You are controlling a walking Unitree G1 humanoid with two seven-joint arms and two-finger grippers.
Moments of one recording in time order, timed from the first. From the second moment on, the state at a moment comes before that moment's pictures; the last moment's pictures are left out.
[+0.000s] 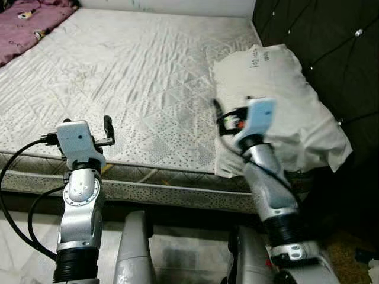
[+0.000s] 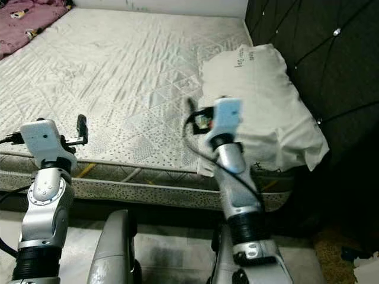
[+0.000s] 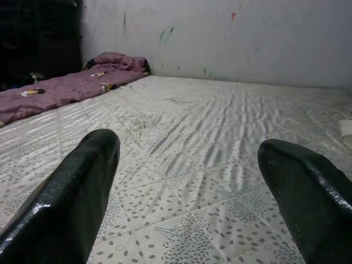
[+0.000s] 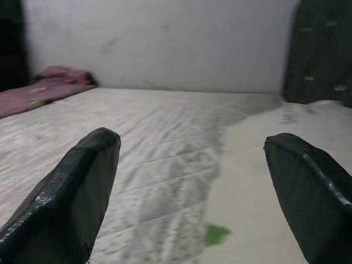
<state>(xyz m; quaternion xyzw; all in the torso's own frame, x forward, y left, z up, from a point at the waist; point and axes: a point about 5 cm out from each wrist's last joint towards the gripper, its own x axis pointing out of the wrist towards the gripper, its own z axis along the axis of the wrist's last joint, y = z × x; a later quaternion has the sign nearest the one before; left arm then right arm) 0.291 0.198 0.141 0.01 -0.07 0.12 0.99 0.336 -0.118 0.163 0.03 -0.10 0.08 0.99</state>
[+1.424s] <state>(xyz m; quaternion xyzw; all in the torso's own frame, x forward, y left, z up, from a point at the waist) 0.260 0.189 0.136 0.04 -0.07 0.08 0.99 0.294 -0.169 0.137 -0.05 -0.08 -0.06 0.99</state>
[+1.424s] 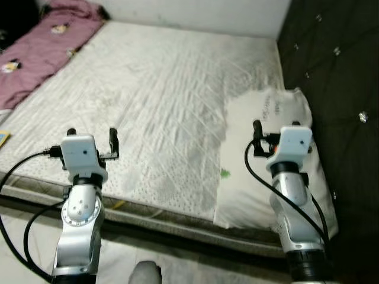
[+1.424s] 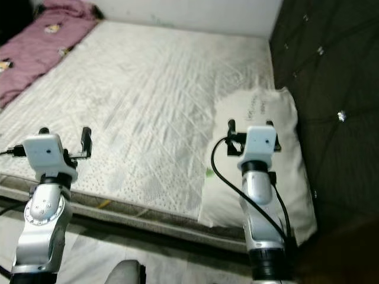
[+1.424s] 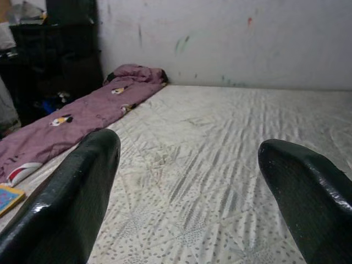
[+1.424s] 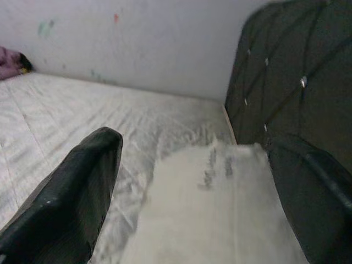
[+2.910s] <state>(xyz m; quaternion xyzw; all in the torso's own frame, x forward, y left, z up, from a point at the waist) 0.238 0.169 0.131 0.03 -0.02 0.02 1.00 0.249 -0.163 0.124 -0.05 0.01 -0.03 1.00</state>
